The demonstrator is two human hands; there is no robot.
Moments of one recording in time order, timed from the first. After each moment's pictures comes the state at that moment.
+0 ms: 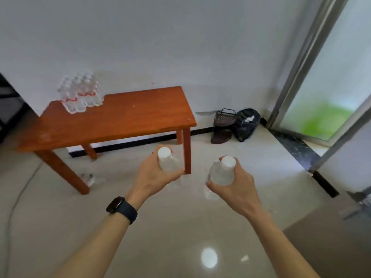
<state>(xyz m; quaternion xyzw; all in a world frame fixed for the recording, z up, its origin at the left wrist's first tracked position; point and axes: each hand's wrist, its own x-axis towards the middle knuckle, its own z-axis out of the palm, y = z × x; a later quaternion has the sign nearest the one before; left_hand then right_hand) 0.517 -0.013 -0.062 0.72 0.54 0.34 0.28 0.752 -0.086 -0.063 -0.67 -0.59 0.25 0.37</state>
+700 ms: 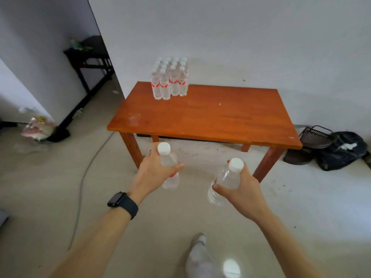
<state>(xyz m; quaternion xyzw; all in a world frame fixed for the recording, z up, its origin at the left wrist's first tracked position) 0.110 0.123 -0.114 0.57 0.70 0.35 0.24 0.378 0.119 -0.099 -0.60 -0.67 0.36 0.26</state>
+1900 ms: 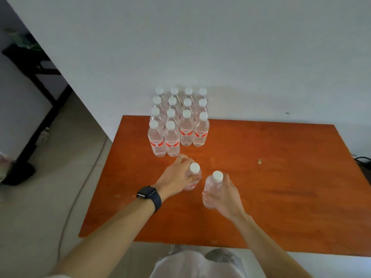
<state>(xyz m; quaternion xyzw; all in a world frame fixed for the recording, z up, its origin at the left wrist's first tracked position) -0.109 0.715 -0.183 0.71 0.61 0.15 0.33 0.095 0.685 -0.220 -0.65 -0.63 0.39 0.18</state>
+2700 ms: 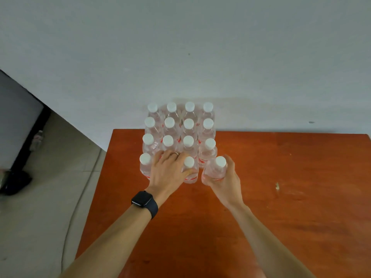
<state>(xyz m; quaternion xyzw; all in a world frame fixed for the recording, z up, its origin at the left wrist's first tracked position) -0.150 0.871 -0.206 0.75 0.65 0.11 0.00 0.053 0.867 -0.255 -0.66 -0.55 0.42 0.30</state>
